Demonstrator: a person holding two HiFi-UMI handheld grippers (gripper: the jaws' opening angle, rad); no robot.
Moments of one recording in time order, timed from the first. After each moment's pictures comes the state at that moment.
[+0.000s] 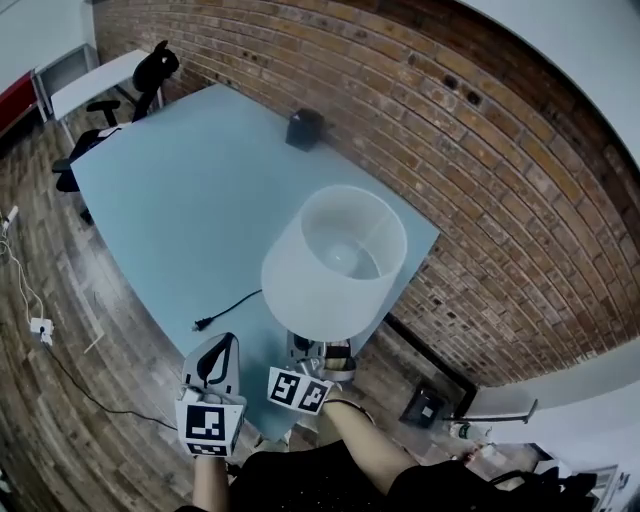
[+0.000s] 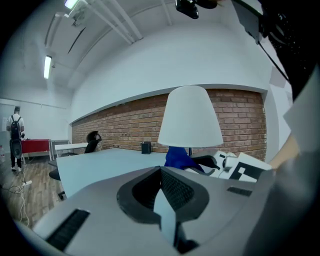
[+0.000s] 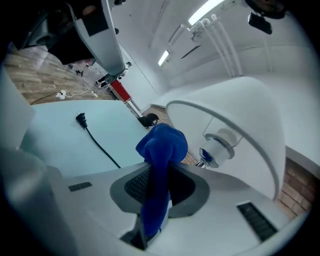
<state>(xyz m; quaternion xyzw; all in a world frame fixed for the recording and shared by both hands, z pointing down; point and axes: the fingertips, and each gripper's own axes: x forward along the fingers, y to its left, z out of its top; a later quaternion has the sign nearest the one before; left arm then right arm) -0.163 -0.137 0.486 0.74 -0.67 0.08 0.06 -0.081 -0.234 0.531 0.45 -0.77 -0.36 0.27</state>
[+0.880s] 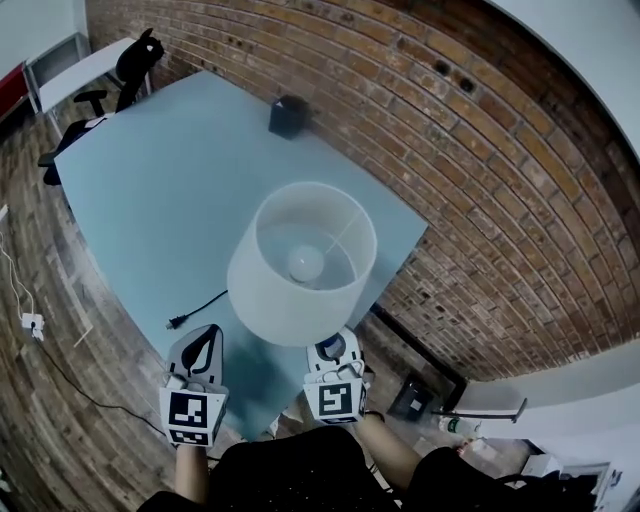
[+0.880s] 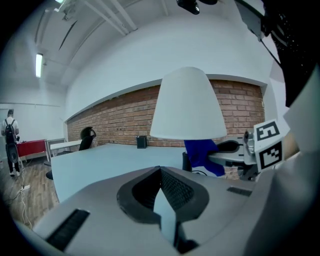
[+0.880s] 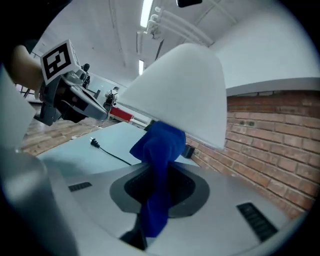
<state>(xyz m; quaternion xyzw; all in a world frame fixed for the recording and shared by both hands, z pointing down) -0.150 -0.165 0.504 0.74 -0.65 0.12 0.08 -0.005 -0.234 0.523 0.38 -0.89 -0.17 0.20</state>
